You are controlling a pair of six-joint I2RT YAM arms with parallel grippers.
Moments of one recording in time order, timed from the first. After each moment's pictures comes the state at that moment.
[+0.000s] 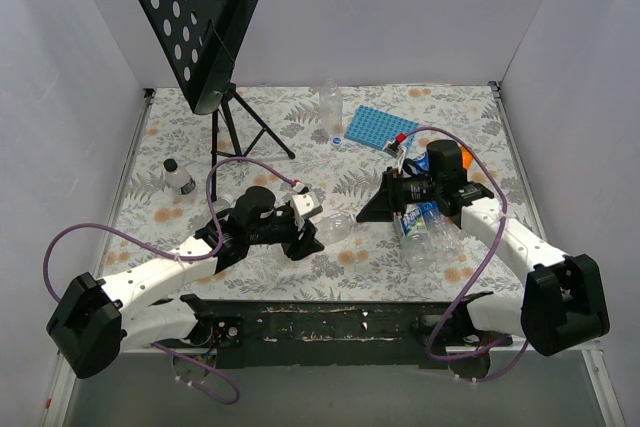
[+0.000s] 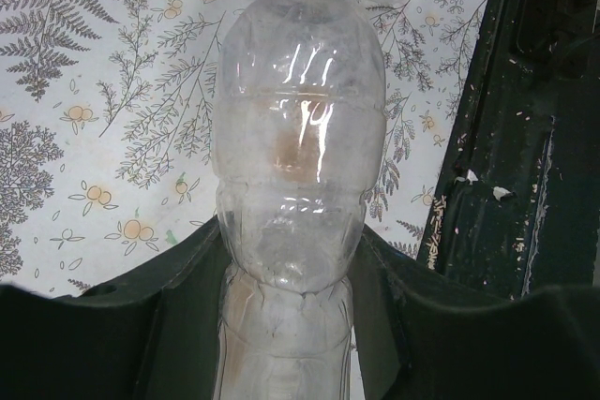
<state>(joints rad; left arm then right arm) -0.77 1.08 0.58 0.00 0.47 0.10 0.36 1.23 0.77 -0.13 -1.11 0.31</state>
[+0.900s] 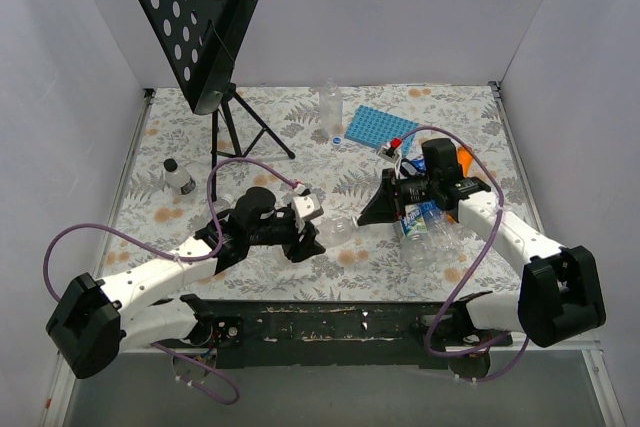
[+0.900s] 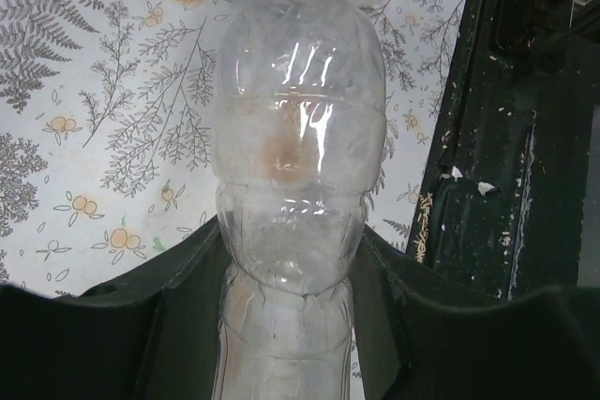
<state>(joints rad) -0.77 1.07 0.58 0.00 0.48 0.10 0.37 1.28 0.79 -0.18 -1.16 0.12</state>
